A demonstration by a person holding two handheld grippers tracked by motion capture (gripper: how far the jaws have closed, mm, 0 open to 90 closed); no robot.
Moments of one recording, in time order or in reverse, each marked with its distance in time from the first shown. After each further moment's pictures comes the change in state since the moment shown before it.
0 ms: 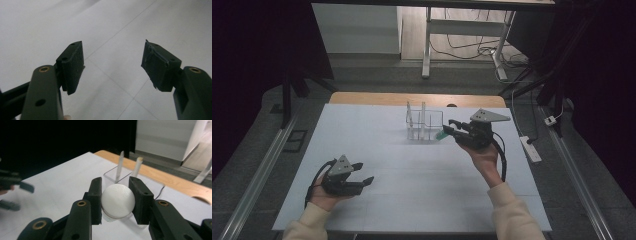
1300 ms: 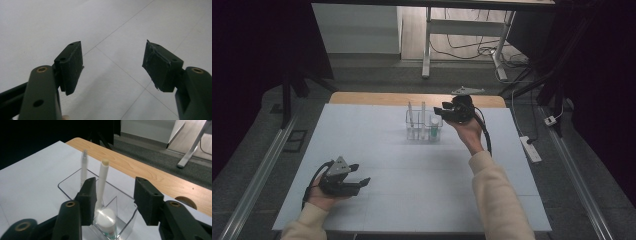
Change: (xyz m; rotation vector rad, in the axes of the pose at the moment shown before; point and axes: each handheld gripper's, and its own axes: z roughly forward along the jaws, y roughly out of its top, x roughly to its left) left arm 0.008 -0.010 0.004 0.030 0.016 -0.011; right arm -0.049 0.021 0.084 0.152 -0.110 0.015
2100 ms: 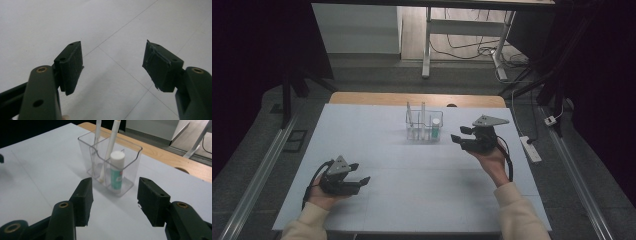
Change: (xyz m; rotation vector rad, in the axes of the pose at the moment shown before) left arm 0.002 0.000 0.002 0.001 0.010 -0.016; right arm 0.009 -0.074 -0.077 0.011 0.034 -0.051
